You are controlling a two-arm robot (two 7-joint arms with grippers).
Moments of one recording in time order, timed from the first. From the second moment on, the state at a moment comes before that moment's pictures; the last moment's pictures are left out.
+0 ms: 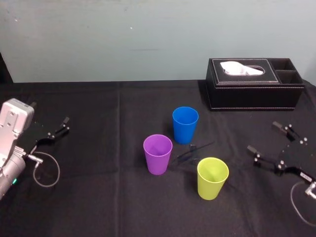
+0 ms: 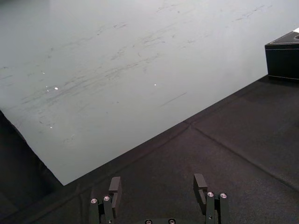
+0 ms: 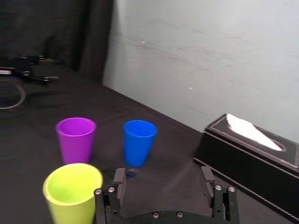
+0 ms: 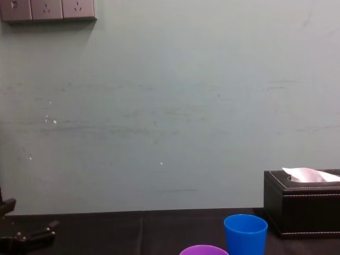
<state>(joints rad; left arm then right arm) -0.20 0.60 0.45 -1.41 -0.25 -0.12 0.03 -0.14 0.82 -0.20 -1.67 0.50 -0.27 0.37</state>
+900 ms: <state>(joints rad) -0.20 0.60 0.45 -1.41 -0.25 -0.12 0.03 -0.23 0.80 -0.20 -1.69 0.49 -0.25 0.51</state>
